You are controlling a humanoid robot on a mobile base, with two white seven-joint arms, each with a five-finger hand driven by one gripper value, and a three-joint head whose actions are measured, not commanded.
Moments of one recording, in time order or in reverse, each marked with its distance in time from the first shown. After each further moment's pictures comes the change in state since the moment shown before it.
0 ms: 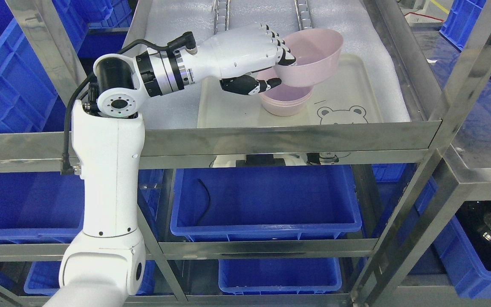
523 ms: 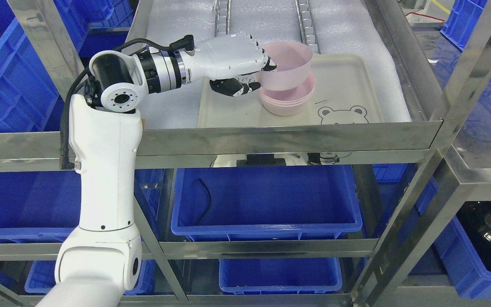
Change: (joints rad) left arm -0.028 -0.005 -0.008 0.092 -0.230 0.000 0.016; right arm 0.000 0.000 0.000 0.000 0.000 0.000 0.000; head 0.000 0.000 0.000
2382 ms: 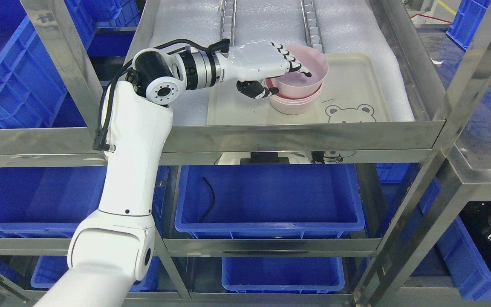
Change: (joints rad) left arm -0.075 -0.048 -0.077 0.188 -0.055 0.000 0.123; right arm 0.000 0.000 0.000 0.000 0.000 0.000 0.000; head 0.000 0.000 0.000
